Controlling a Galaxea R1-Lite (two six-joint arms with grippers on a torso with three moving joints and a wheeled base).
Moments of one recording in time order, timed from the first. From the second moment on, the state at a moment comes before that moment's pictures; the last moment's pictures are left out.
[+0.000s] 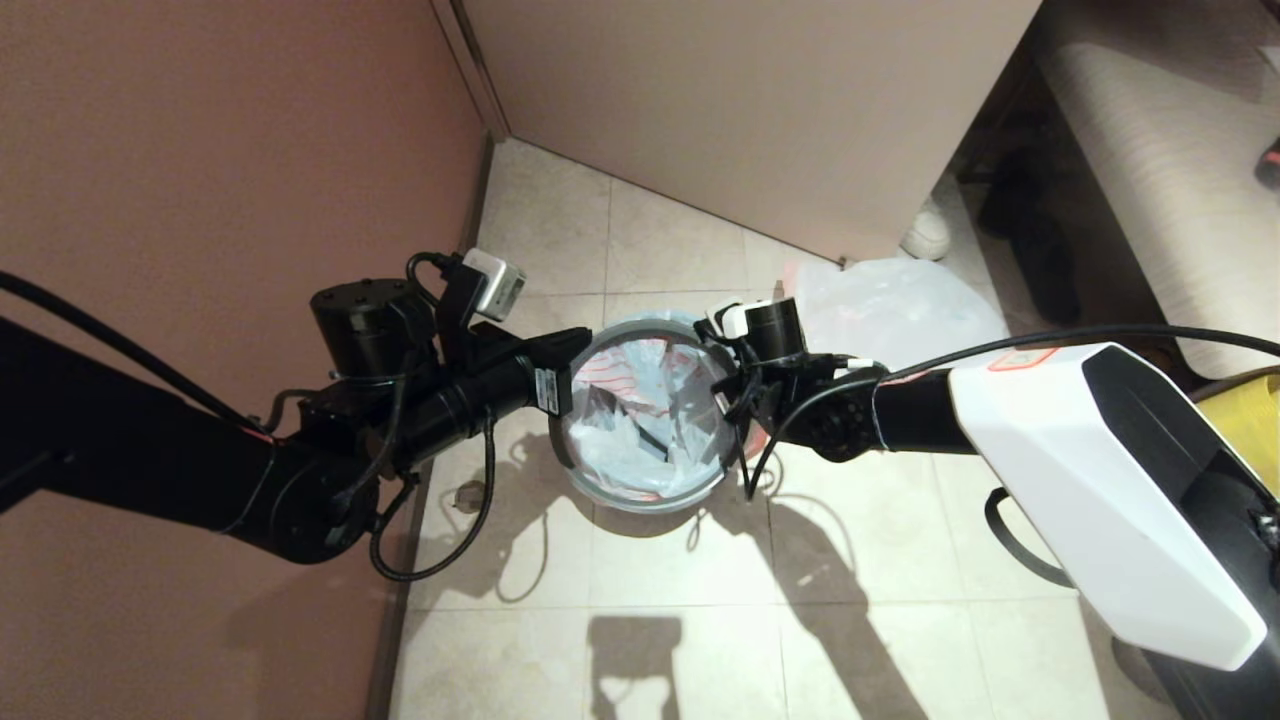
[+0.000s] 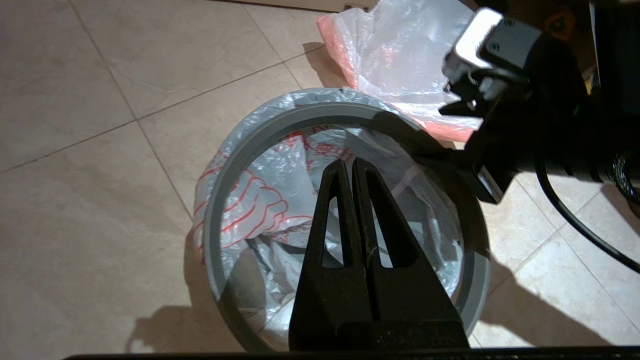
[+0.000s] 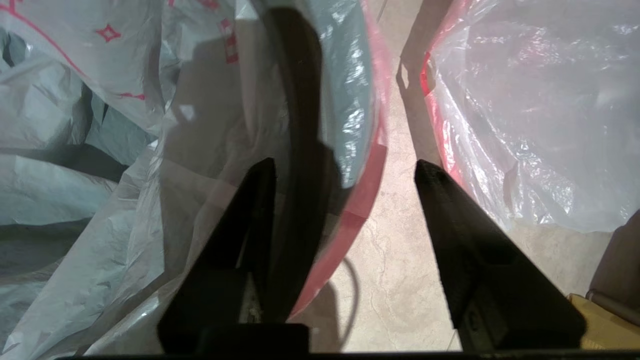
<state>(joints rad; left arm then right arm) -0.37 1.88 -0.90 -0.98 -0.24 0.16 0.57 2.45 -1.96 -0.12 -0.50 -0.24</state>
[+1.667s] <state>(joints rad) -0.36 1.88 -0.89 -0.99 -0.24 0.14 0.55 2.48 -1.99 -0.22 -0.38 -0.26</state>
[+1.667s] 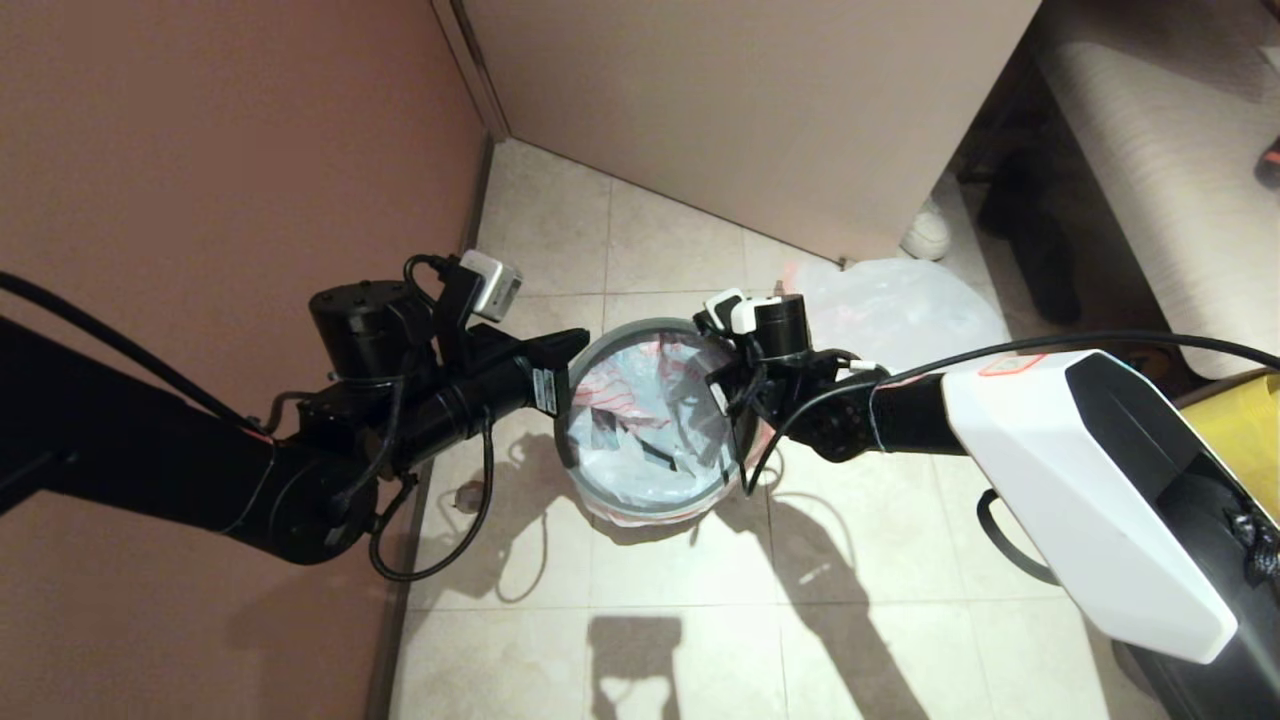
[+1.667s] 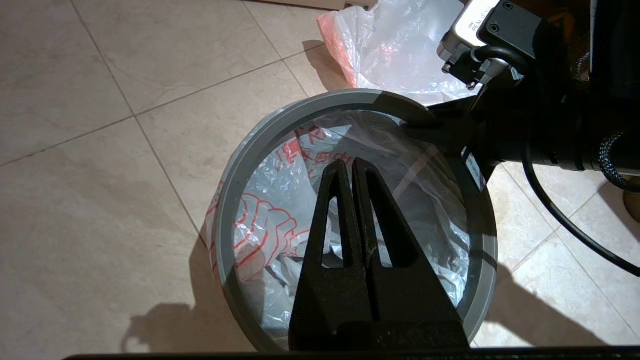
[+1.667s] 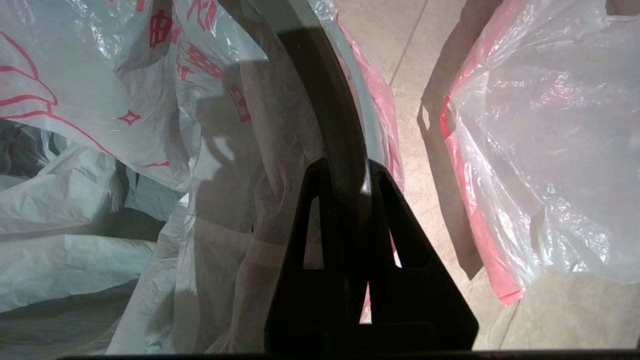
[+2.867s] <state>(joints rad) -0.37 1.89 -0.89 -0.99 -0.24 0.14 0.54 2.48 -1.99 -0.21 -0.38 -0.30</state>
